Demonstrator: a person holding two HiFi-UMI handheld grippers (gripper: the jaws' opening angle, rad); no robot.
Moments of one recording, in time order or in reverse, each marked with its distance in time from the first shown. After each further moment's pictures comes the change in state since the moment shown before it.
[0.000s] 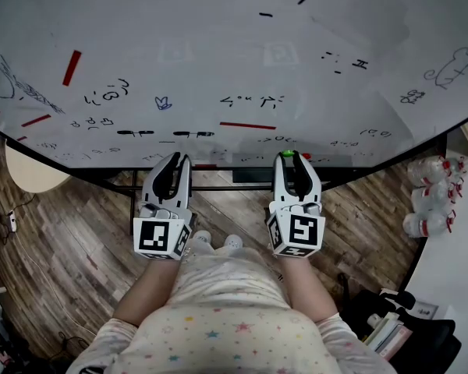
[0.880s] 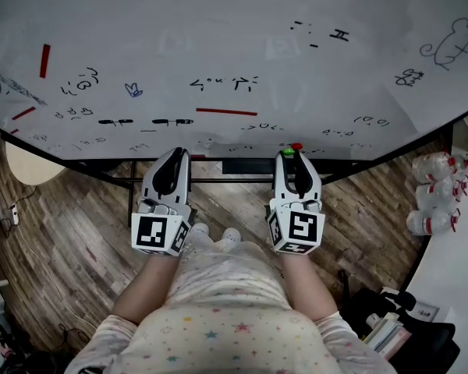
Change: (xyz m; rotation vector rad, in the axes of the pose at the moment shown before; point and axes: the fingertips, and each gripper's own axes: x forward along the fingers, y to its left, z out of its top) left arm 0.008 -0.040 -0.017 -0.011 0.000 -0.006; right arm -0.013 -0.039 -0.038 0.018 0.037 0.005
